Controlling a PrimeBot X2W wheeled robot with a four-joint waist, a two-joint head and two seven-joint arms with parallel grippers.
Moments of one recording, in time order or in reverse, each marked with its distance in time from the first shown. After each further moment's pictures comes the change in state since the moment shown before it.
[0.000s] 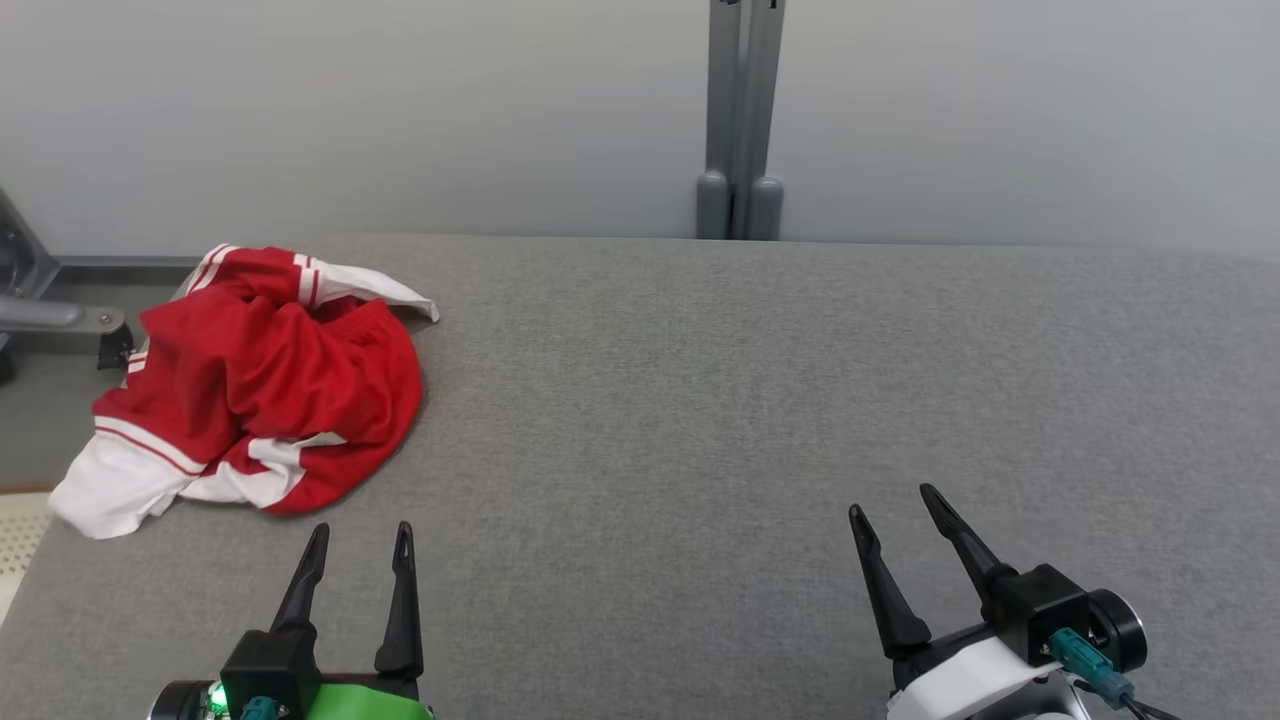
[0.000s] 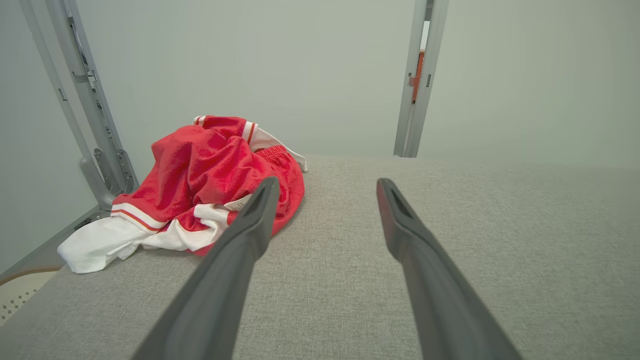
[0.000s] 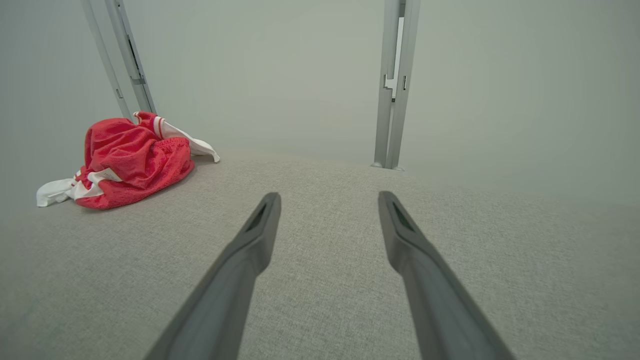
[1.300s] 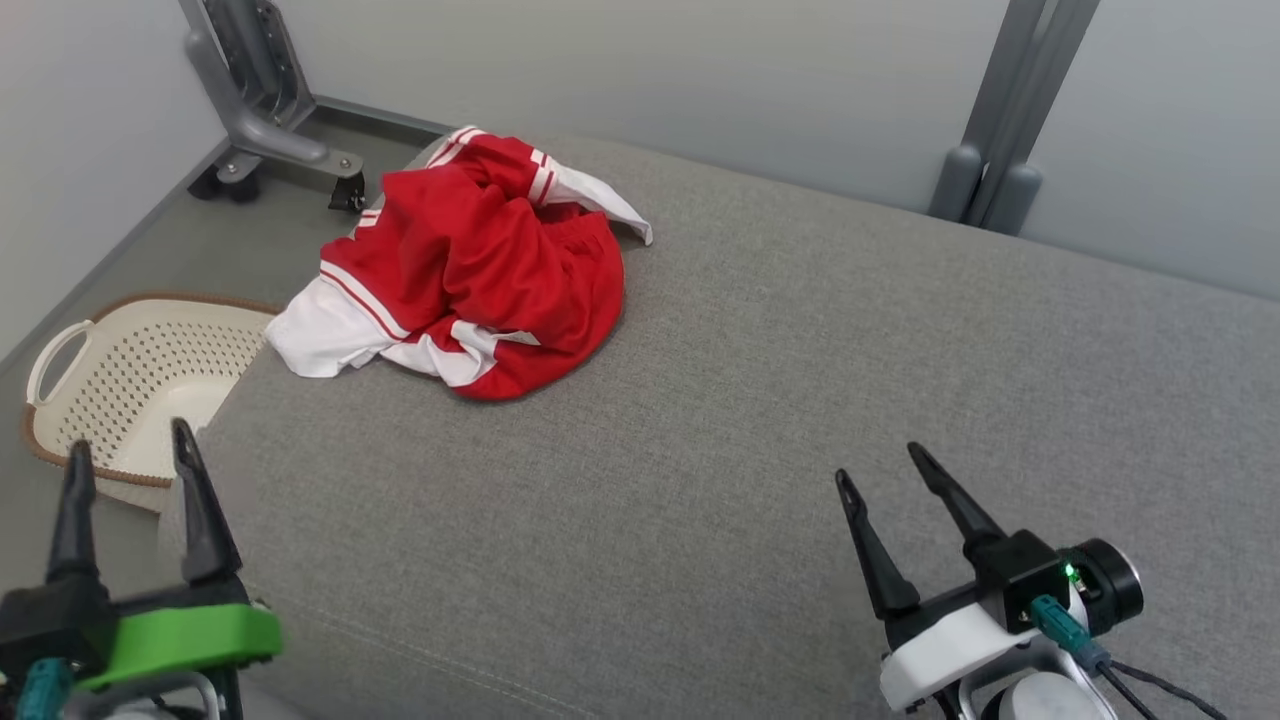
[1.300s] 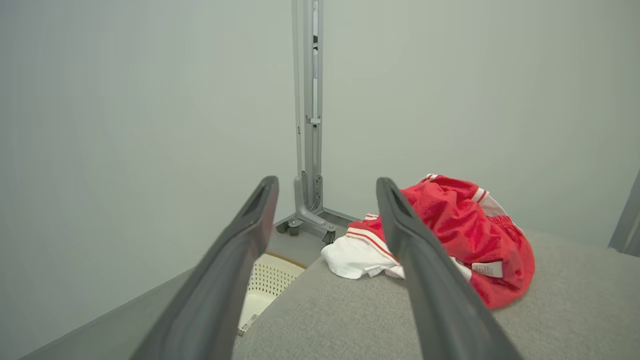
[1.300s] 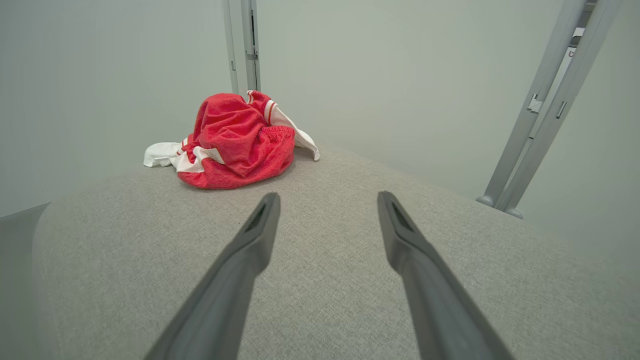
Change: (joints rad) left arm -0.071 0.005 0.243 -0.136 0.003 0.042 0.000; right arm -0.061 -0.001 0.009 0.006 -0.091 0.000 0.000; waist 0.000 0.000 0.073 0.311
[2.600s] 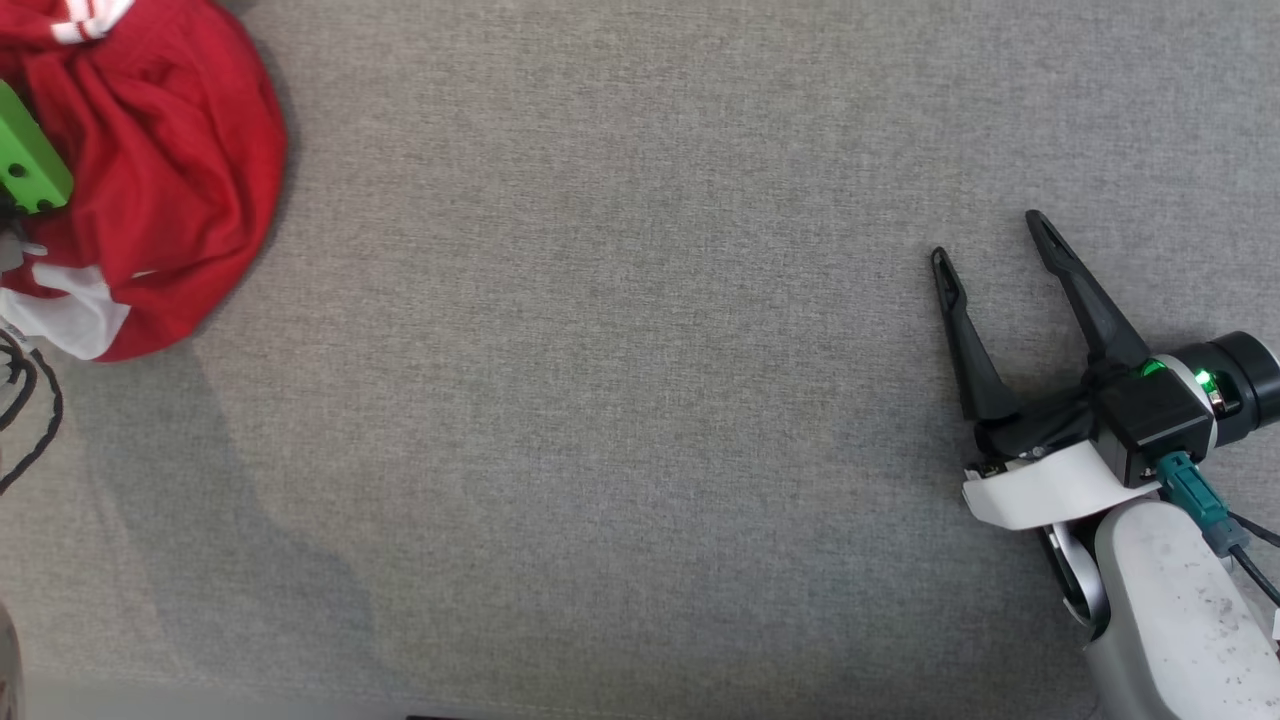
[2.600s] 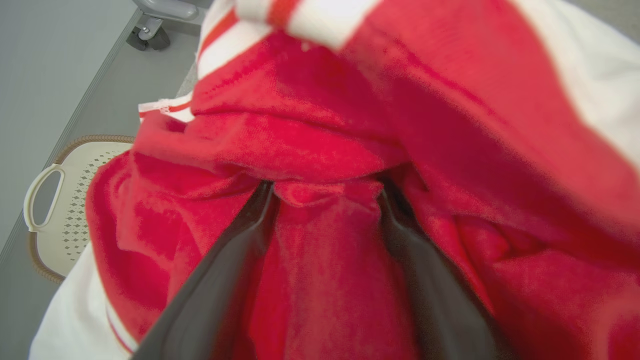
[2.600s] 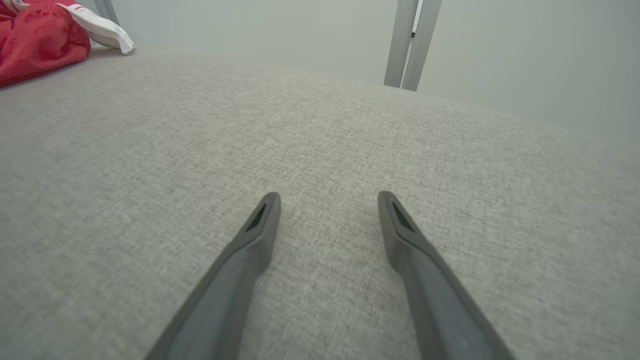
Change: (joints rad) left arm -1.163 0.343 -0.323 1.074 -0.374 -0.118 0.542; right arm -0.223 -0.123 -0.085 -0.150 -0.051 0.001 -0.004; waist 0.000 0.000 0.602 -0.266
